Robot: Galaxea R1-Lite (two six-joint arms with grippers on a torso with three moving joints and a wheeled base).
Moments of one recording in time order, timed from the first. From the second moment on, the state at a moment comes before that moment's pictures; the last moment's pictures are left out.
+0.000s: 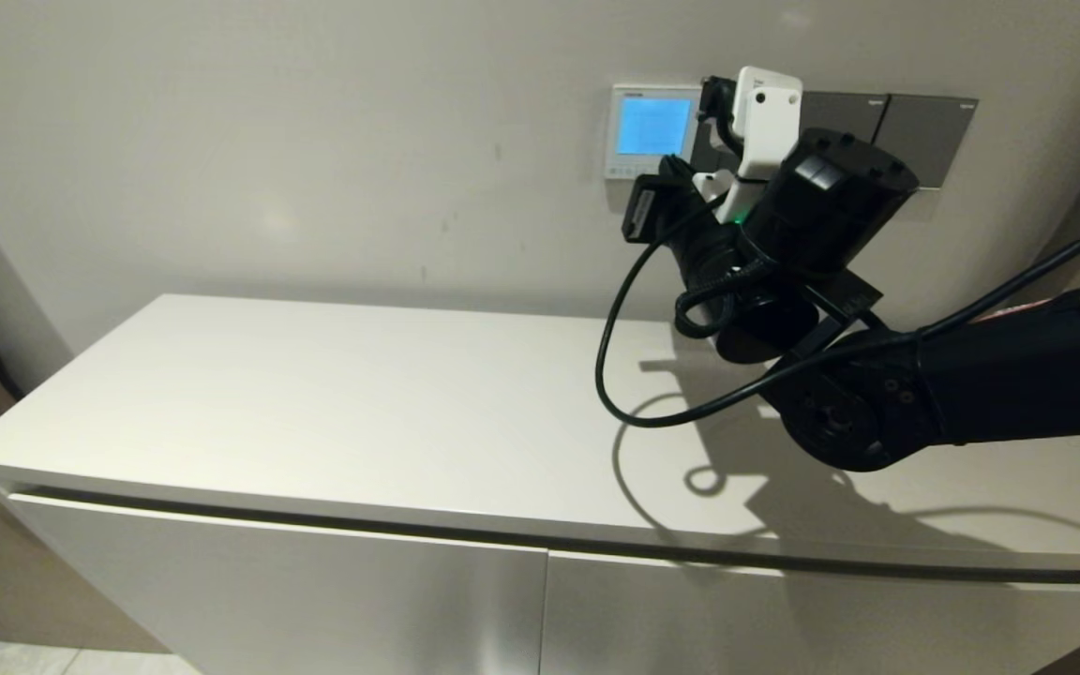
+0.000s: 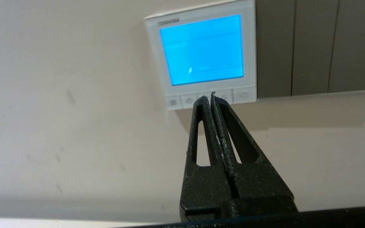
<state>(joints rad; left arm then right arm) 0.00 0.00 0.00 0.01 0.00 0.02 0.63 1.94 -1.31 -1.11 -0.53 -0.12</state>
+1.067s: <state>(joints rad) 0.00 0.00 0.00 0.01 0.00 0.02 0.56 1.63 -0.89 -1.10 -0.59 -0.20</state>
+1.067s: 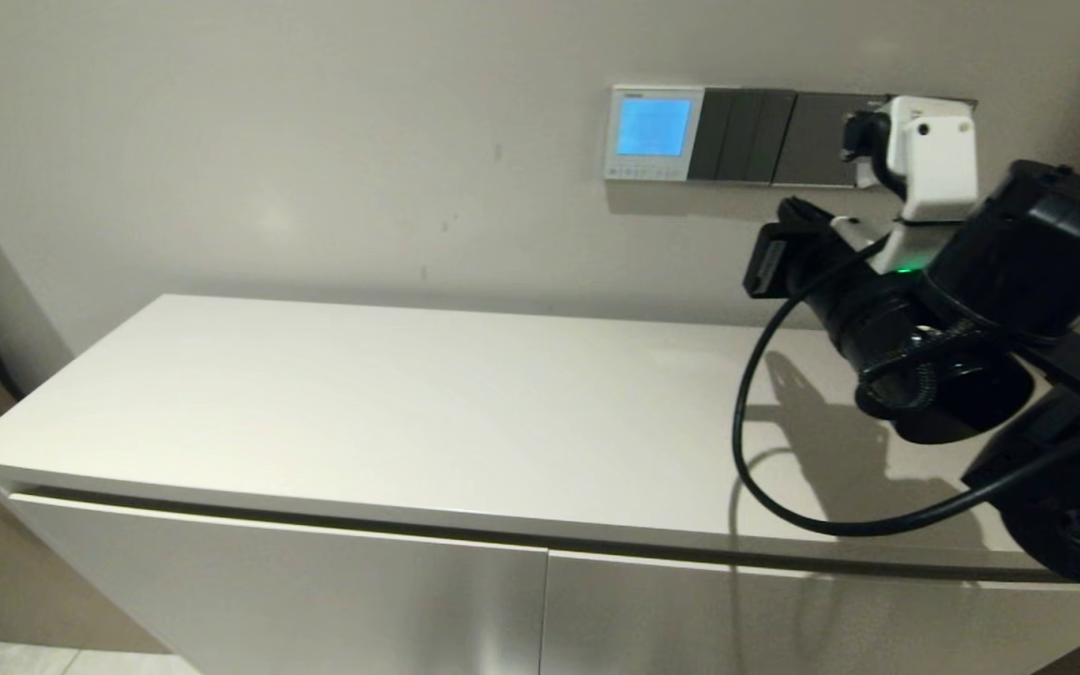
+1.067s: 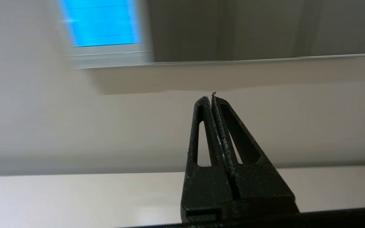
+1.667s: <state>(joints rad) 0.00 0.00 0.00 0.01 0.00 0.02 0.46 1.41 -0.69 -1.07 -0.61 -0.21</state>
